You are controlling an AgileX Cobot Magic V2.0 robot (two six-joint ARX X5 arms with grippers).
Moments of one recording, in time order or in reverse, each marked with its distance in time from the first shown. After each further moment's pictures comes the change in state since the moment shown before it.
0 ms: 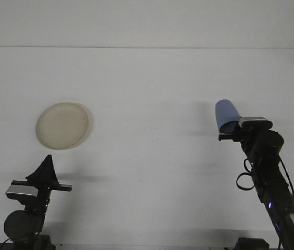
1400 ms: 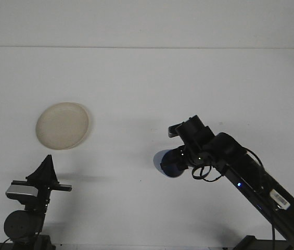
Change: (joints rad) left arm 0.000 0.000 0.000 0.000 0.000 0.000; right arm 0.690 0.331 0.750 -1.289 0.043 0.324
